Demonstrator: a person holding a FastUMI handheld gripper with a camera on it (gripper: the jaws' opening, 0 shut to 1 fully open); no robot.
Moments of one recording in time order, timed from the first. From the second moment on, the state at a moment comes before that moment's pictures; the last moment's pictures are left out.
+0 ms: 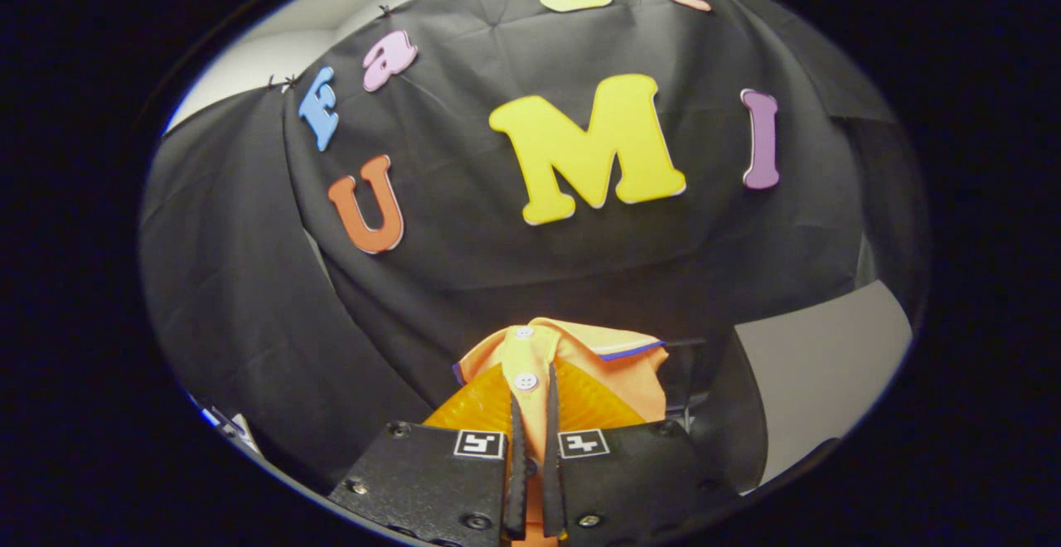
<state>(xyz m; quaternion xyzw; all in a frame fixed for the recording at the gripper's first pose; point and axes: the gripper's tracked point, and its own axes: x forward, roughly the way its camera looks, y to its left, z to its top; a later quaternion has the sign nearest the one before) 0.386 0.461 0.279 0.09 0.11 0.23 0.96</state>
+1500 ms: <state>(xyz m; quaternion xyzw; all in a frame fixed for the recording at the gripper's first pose) 0.490 0.493 0.015 0.07 0.38 0.10 0.91</state>
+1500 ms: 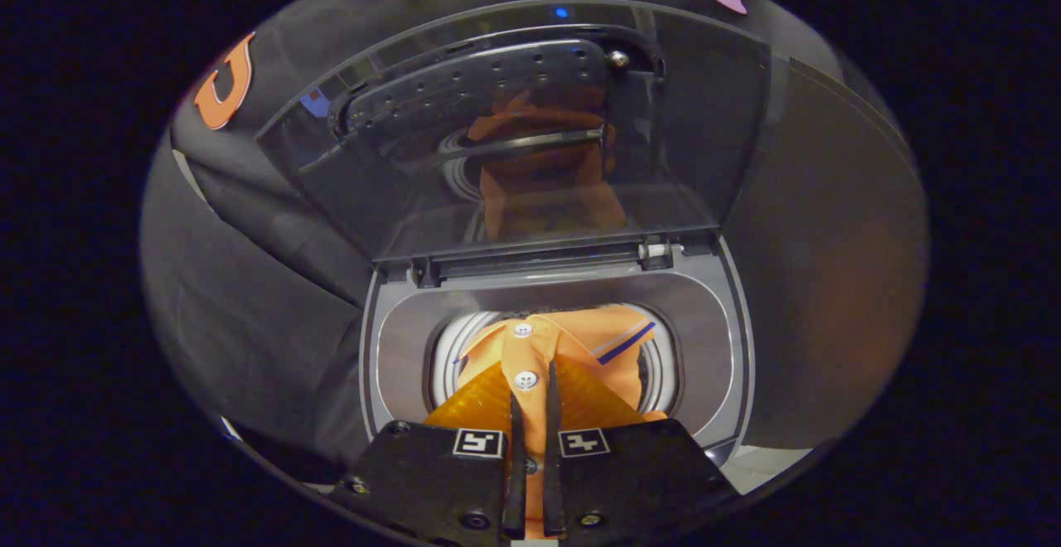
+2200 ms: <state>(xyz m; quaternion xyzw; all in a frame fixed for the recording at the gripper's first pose) 0.482 0.496 0.018 0.07 0.37 0.10 0.92</state>
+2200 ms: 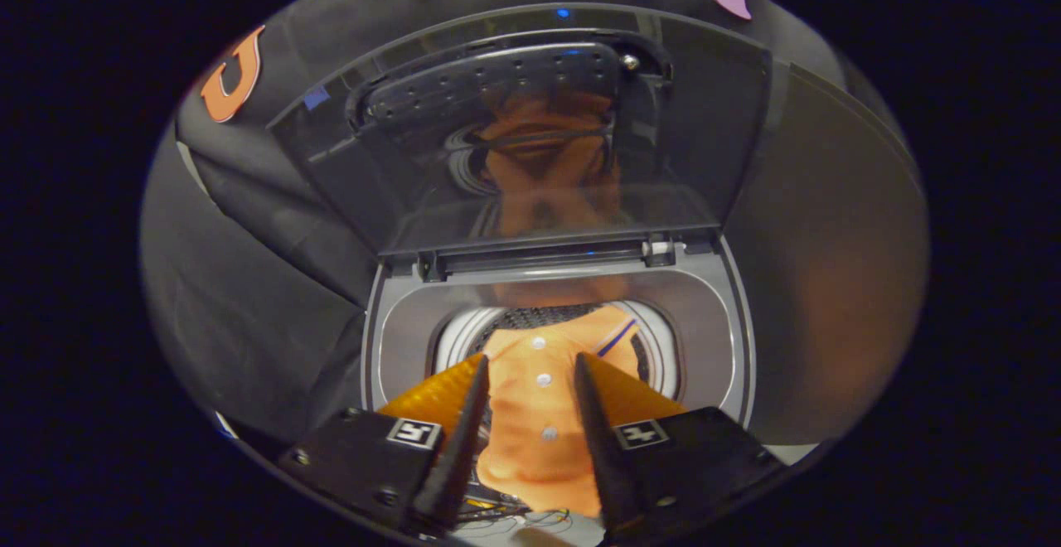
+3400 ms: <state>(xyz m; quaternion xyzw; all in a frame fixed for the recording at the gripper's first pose) 0.458 0.478 0.139 -0.02 0.22 0.12 0.97</state>
